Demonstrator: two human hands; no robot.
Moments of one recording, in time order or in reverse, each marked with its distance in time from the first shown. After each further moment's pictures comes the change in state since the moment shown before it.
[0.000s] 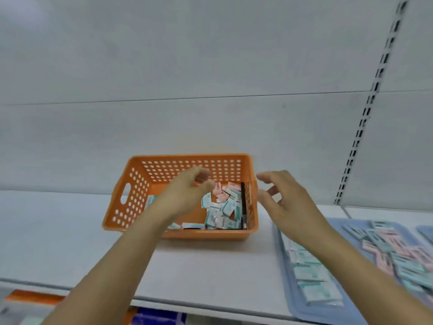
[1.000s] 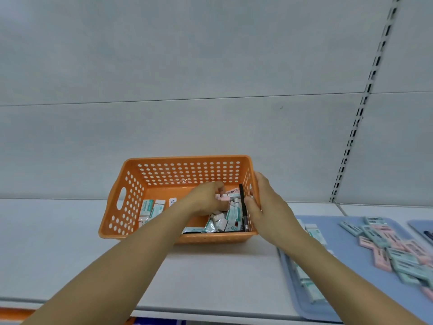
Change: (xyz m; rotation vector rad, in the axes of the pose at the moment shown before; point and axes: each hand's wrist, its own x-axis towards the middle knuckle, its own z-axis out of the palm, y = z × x) left_hand 0.068 -0.035 0.045 0.317 -0.304 0.021; right_hand 0.009 -0.017 0.040 -0.067 -0.040 0.148
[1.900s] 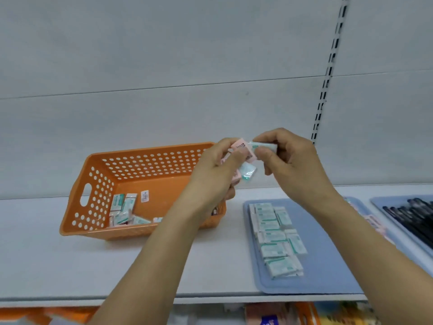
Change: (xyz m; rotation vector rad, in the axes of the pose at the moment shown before) left_hand -0.083 0.126 0.008 -0.912 0.235 0.338; right_hand -0.005 0.020 -0.096 0.460 0.239 -0.216
